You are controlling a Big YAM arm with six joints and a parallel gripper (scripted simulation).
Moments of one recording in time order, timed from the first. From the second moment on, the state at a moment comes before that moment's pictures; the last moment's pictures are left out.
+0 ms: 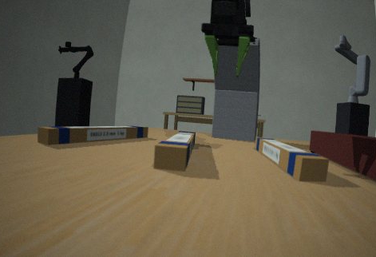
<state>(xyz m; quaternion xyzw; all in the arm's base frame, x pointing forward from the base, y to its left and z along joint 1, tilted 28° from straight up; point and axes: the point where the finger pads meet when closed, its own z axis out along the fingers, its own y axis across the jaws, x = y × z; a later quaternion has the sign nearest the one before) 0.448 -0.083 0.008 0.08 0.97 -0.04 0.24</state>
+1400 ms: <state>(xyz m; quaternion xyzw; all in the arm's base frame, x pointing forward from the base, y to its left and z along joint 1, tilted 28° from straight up) 0.421 -0.173 0.005 0.18 0.95 -0.01 0.25</state>
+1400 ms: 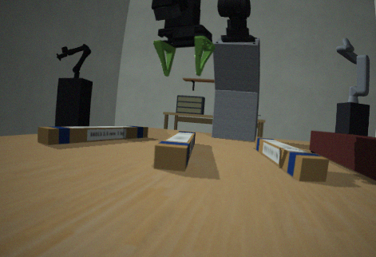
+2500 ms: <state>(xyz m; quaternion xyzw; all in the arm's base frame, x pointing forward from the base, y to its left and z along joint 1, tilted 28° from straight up) 0.386 -0.365 -0.011 0.18 0.95 -0.02 0.25</state>
